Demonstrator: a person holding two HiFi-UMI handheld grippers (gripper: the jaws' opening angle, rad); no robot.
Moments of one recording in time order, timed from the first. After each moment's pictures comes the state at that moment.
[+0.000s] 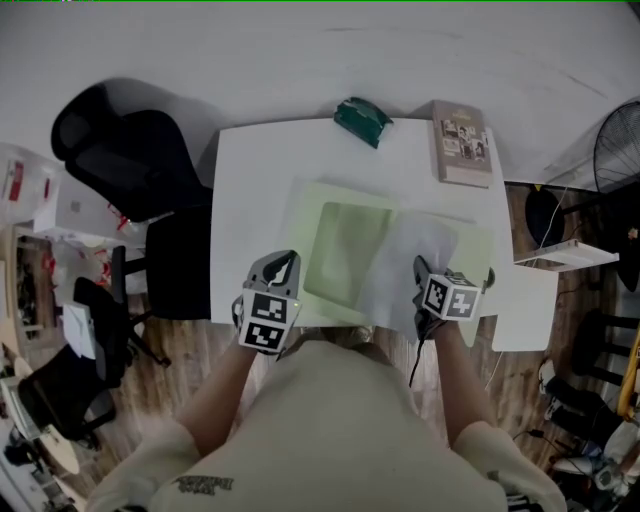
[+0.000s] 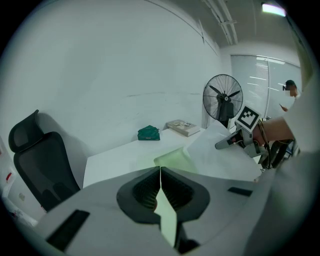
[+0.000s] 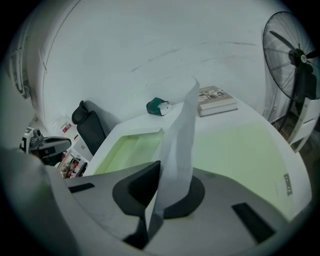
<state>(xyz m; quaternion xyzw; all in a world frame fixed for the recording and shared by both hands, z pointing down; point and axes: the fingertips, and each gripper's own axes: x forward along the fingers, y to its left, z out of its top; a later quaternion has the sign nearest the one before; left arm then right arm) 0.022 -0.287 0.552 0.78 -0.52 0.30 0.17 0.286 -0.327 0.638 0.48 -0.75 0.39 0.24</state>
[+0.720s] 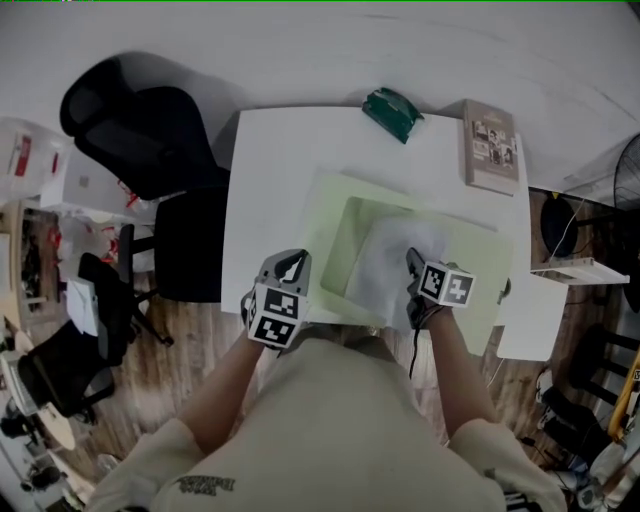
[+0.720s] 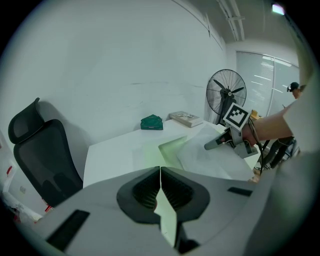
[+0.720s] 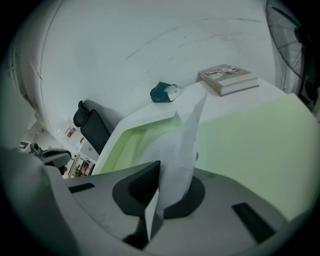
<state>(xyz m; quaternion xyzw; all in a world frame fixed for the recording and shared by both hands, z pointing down) -0.002 -0.278 0.585 0.77 -0.52 0.32 0.20 0.223 -0.344 0.682 0.43 -0.75 0.45 0.24</state>
